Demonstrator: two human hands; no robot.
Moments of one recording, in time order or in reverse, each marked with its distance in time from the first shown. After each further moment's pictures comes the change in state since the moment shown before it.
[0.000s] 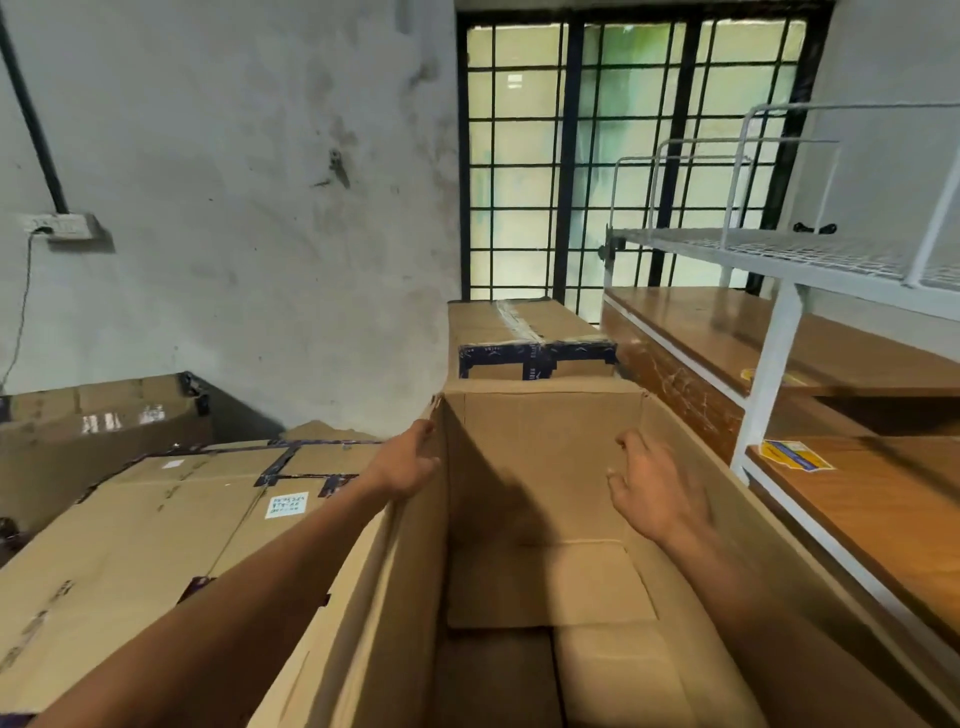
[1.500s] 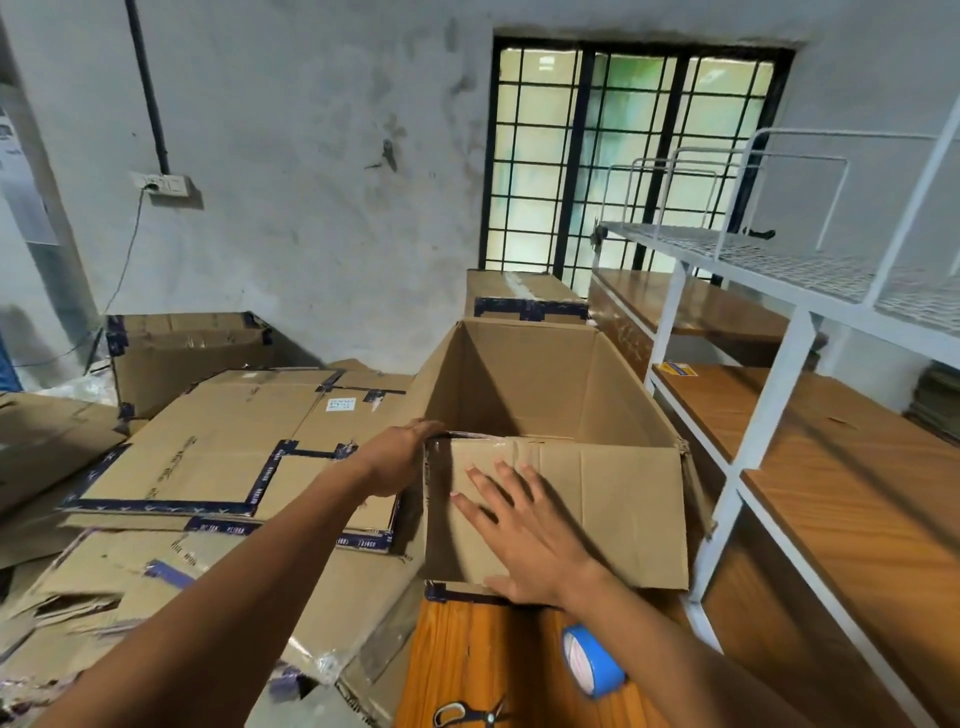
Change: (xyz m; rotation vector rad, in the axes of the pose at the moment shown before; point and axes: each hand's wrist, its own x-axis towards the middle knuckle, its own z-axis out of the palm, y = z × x) left_hand -0.425 0.080 -0.029 0.303 -0.112 0.126; right_hand -0.406 -0.088 -0.106 -0.380 -0.160 -0.820
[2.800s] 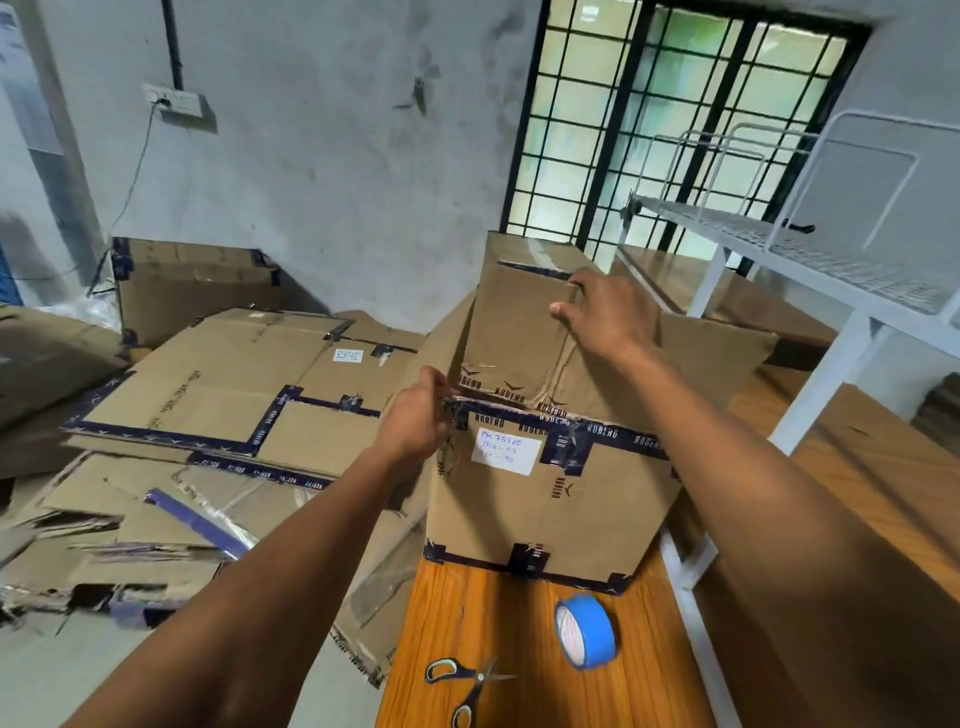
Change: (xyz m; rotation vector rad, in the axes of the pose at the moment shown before) left_hand 0.028 -0.026 0.048 -0.395 0.393 -0.156; right_hand 0.114 0.136 -0.141 0.338 0.305 0.604
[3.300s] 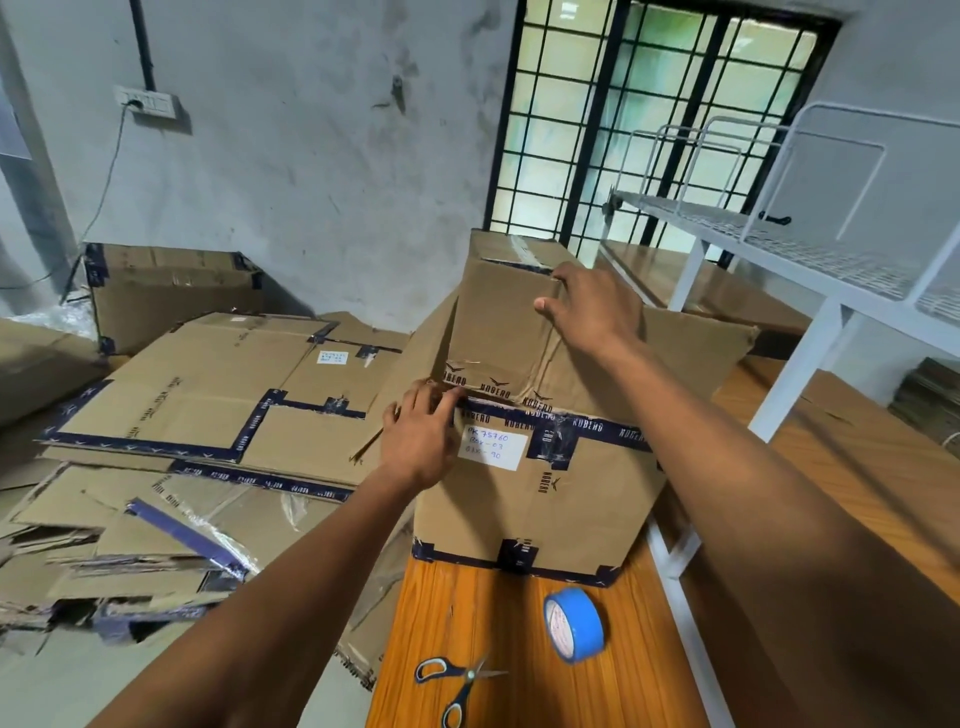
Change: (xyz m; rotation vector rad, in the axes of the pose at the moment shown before) left_hand -0.024 0.018 0.030 0.462 -0.047 0.105; right_hand 0.004 0.014 0.006 0.028 0.037 -0.022
